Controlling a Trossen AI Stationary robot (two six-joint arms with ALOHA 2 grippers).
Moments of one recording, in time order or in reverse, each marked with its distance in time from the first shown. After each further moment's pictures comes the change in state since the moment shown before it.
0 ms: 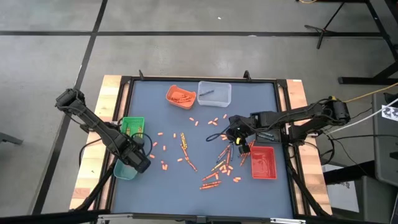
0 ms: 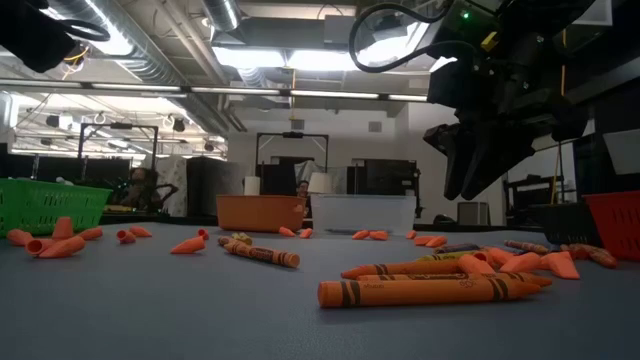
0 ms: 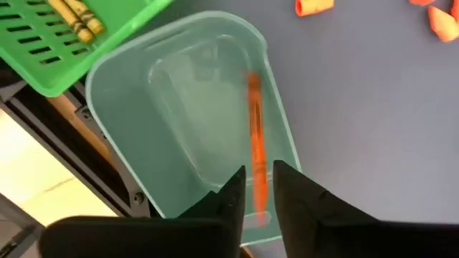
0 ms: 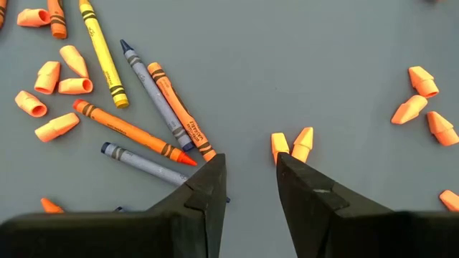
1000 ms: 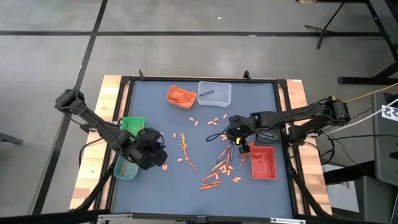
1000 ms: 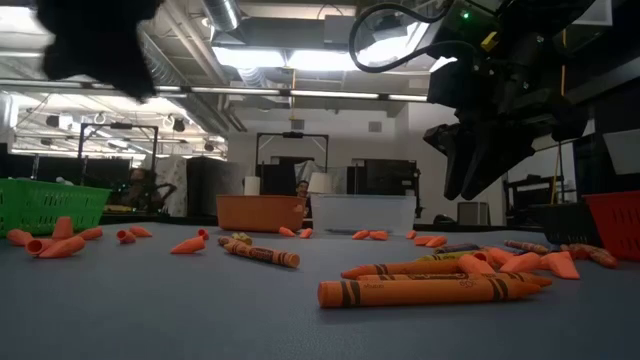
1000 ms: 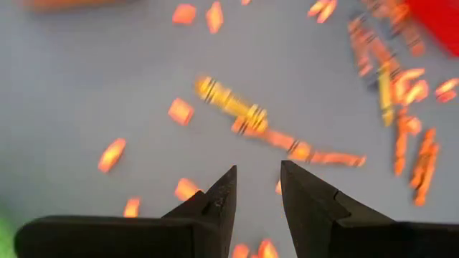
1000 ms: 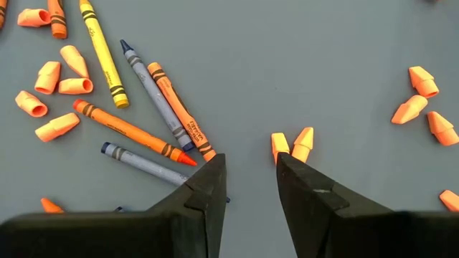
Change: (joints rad) left arm 0.065 0.000 0.001 0.401 -0.745 0.361; right arm 0.000 0.000 0.000 0.000 0.000 0.000
